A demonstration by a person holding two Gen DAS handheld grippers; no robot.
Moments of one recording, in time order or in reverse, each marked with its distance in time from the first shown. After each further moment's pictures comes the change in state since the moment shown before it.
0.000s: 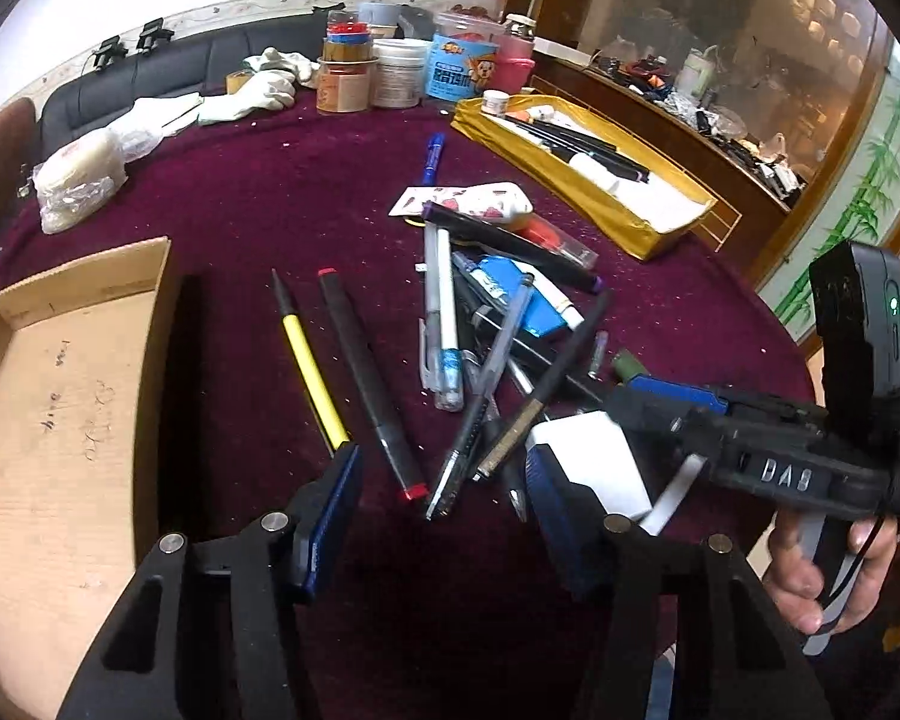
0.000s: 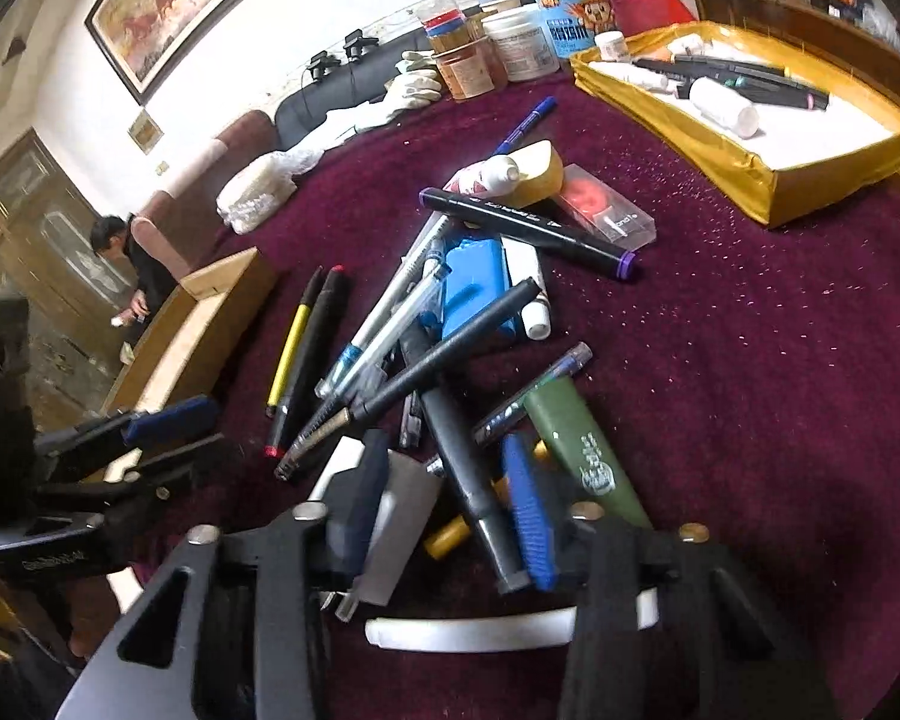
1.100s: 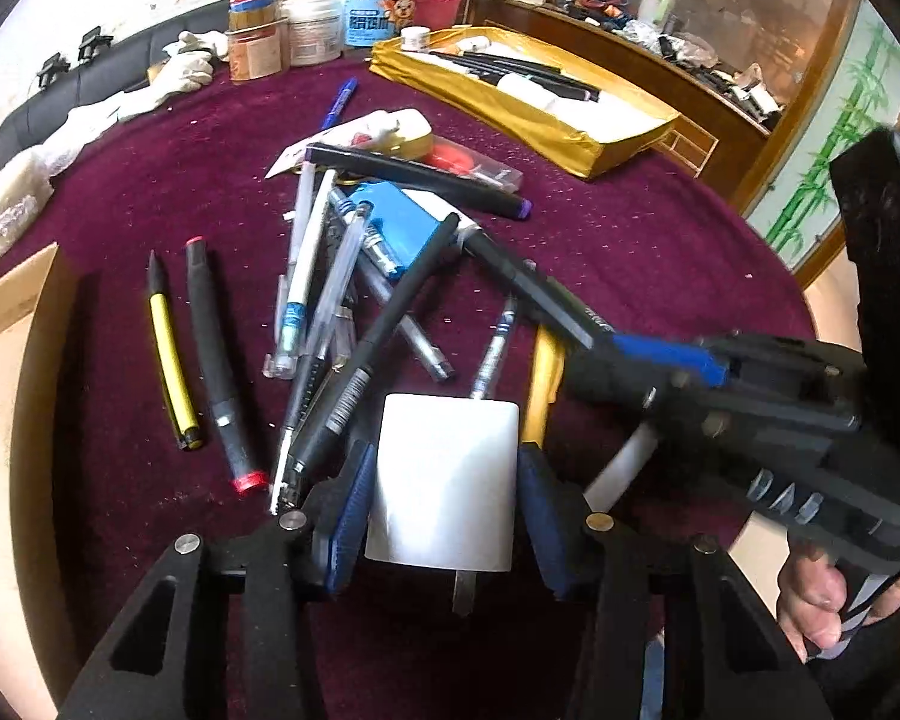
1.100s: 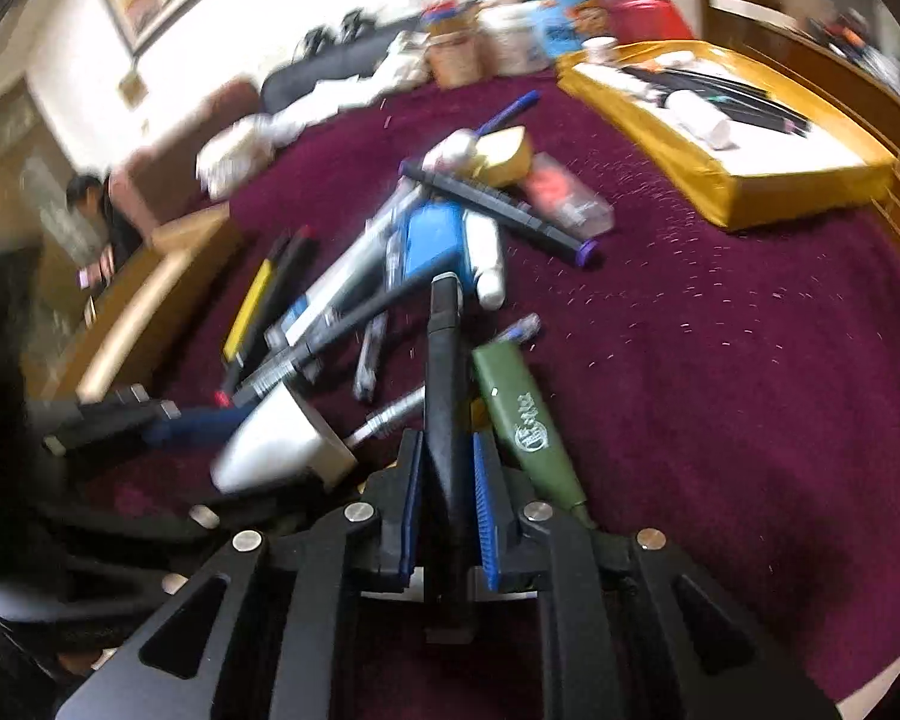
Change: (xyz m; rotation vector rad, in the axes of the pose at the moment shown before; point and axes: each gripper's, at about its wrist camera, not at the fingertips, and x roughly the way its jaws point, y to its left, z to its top) left arm 0.032 -0.057 -0.013 0.100 0.116 -0.036; right arm -0.015 -0.002 -0.012 -0.076 0.002 -0.112
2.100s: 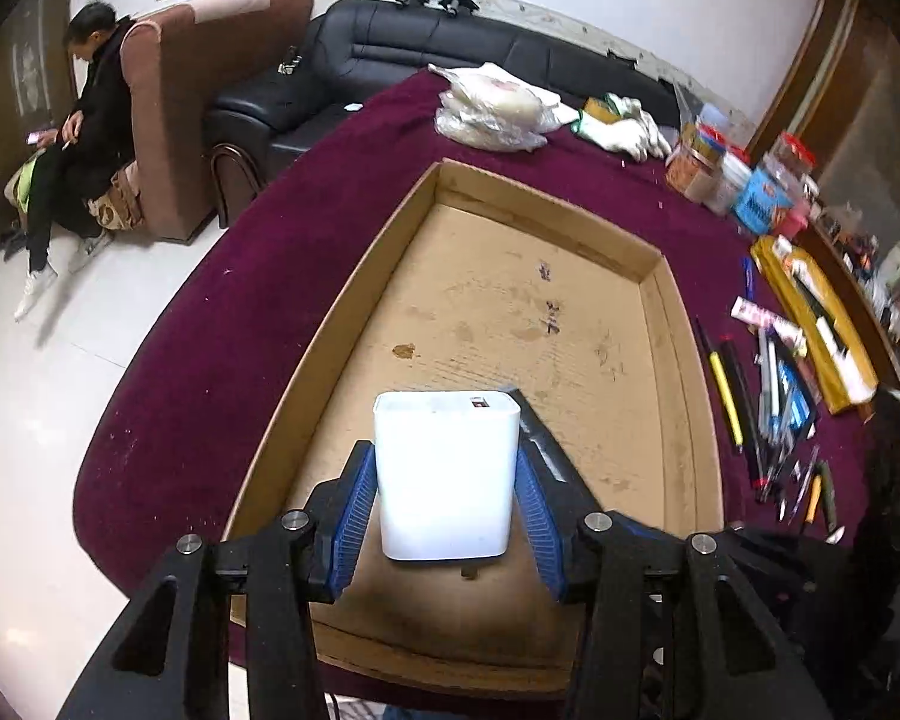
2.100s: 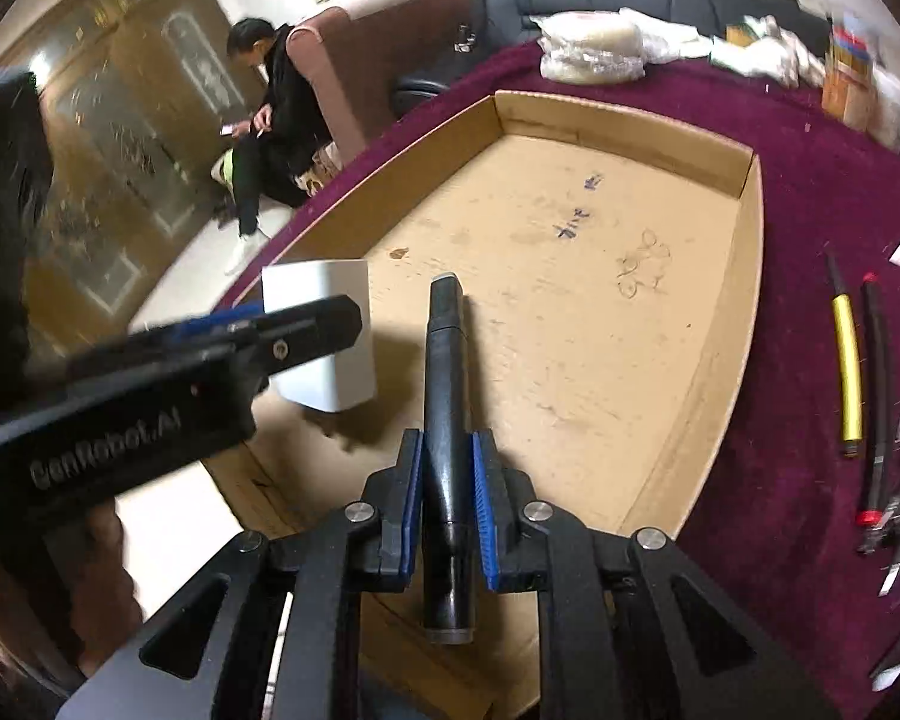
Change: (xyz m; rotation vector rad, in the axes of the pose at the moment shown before) left arm -0.145 0.238 -0.125 -0.584 -0.173 0.343; right arm 0.092 0.304 -0.017 -0.389 0.203 0.227
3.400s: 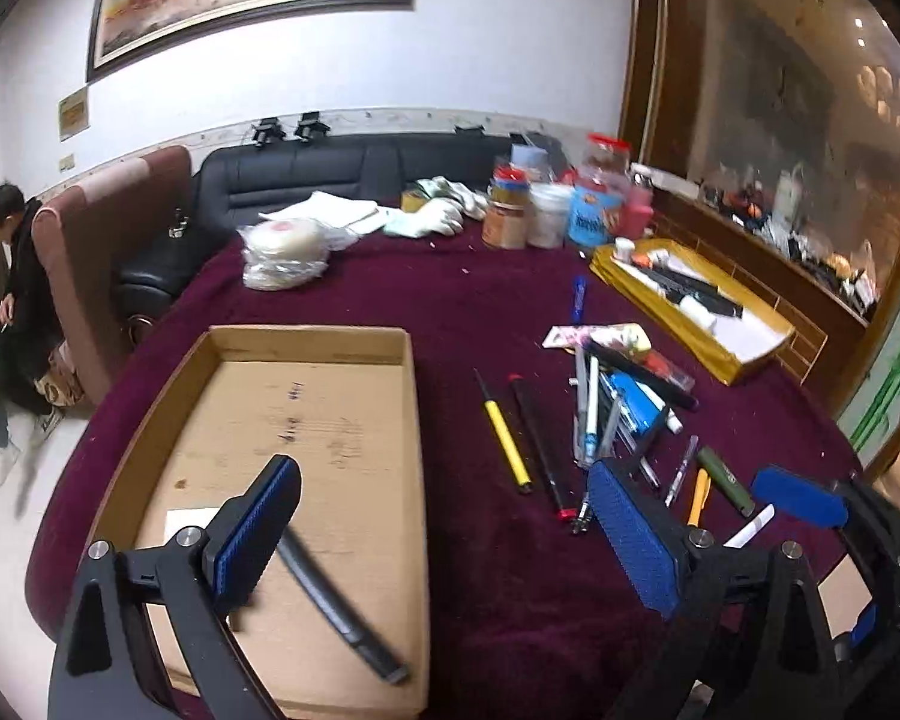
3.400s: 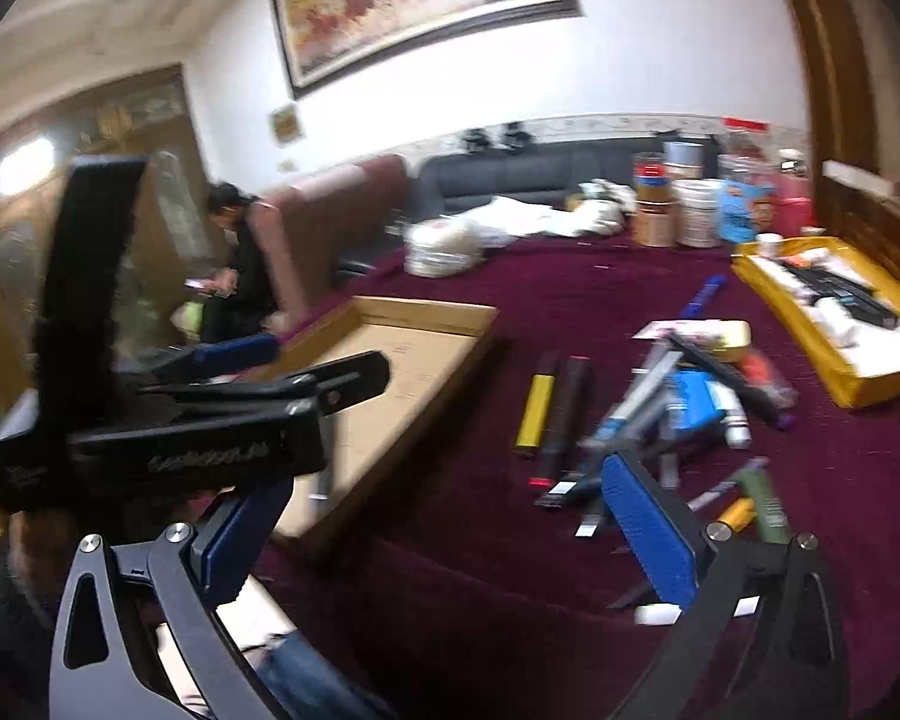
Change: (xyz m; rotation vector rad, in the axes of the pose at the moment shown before) left arm -0.041 -0.163 -0.020 0.284 -0.279 -0.119; right arm -0.171 -0.085 -0.096 0.044 -0.476 -0.168
